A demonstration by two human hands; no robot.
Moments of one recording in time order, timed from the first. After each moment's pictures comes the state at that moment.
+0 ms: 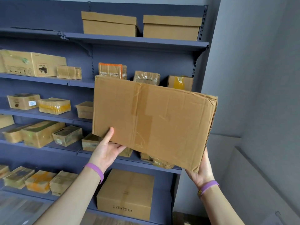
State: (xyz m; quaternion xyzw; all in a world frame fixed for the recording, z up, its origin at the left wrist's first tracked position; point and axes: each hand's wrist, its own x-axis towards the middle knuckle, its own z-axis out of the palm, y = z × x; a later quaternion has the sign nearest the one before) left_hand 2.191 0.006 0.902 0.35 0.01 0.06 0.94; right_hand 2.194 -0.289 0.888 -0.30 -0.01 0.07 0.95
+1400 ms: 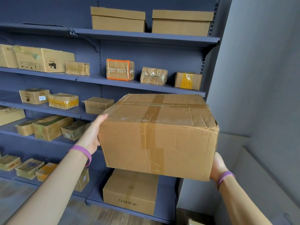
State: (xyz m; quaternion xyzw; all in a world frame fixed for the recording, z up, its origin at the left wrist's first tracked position) left_hand 2.174 0.061 0.940 0.64 0.11 0.12 0.75; right_hand 2.202 -0.315 0.889 -0.57 0.18 0.00 0.80
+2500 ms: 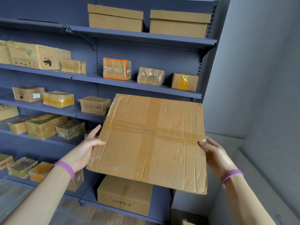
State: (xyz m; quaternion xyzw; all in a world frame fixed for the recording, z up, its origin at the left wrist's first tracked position) left_hand 2.158 0.076 0.896 0.66 0.02 0.04 0.75; right_hand 2.219 -0.352 0.906 -0.68 -0.08 0.02 0.73
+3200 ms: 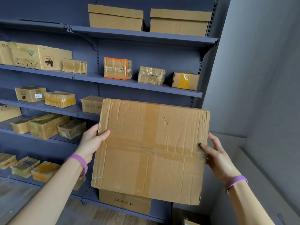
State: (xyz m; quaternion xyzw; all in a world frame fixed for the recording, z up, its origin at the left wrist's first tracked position) left_hand 2.166 0.054 0.907 0.72 0.07 0.17 0.67; right_hand 2.201 -0.352 0.900 -0.70 -0.11 0.00 0.71
